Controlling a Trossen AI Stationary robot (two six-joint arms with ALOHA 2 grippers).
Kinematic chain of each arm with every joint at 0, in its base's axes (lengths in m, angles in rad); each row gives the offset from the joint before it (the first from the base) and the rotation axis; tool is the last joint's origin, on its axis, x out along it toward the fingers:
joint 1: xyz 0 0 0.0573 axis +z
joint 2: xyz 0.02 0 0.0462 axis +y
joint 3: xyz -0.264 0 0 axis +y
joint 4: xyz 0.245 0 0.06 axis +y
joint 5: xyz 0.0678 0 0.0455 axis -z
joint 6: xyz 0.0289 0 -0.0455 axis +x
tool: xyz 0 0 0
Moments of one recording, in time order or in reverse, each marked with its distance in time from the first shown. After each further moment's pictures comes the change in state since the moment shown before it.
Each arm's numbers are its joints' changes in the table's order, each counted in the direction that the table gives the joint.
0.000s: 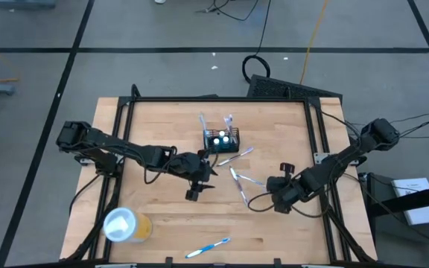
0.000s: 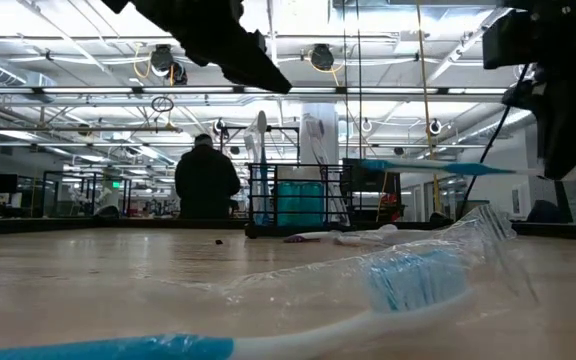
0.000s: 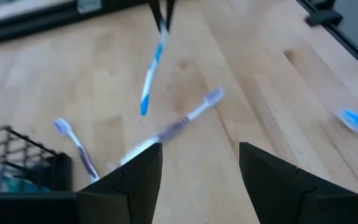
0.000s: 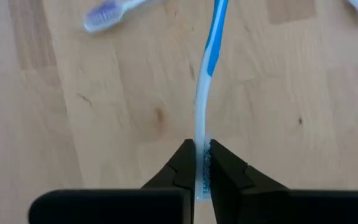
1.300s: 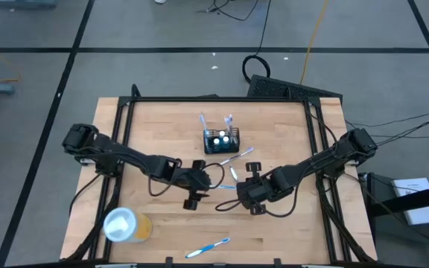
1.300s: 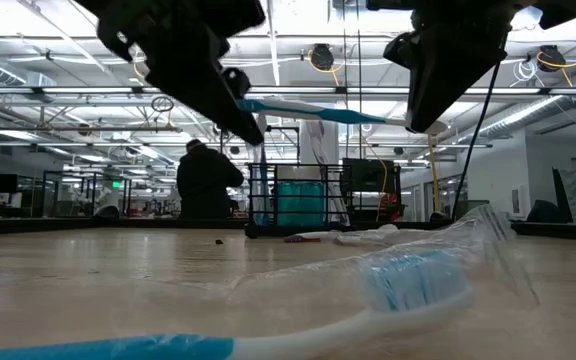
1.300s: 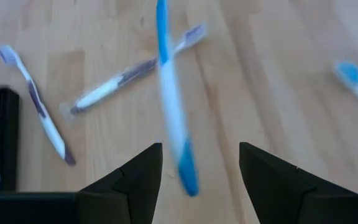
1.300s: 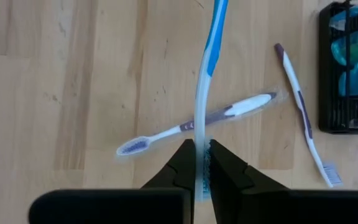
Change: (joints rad) left arm -0.089 0.076 0.000 0.117 -0.066 -0.168; right arm -0.144 0.316 -0.441 -0.007 -0.027 -0.455
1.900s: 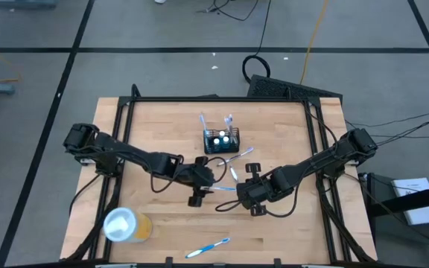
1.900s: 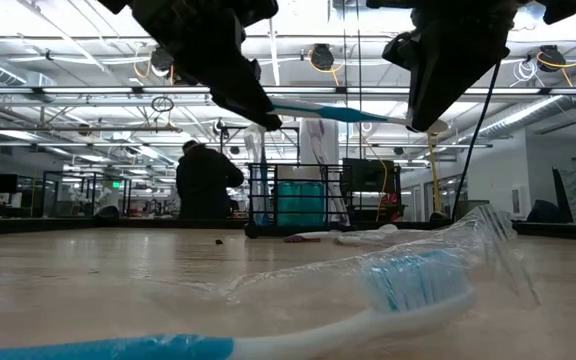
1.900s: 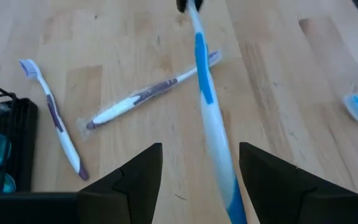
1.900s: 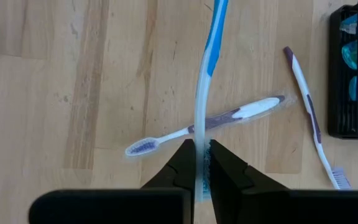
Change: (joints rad) left arm 0.031 0.014 -0.042 -0.015 0.000 -0.024; right arm 0.002 0.000 0.000 -0.012 -0.026 -0.006
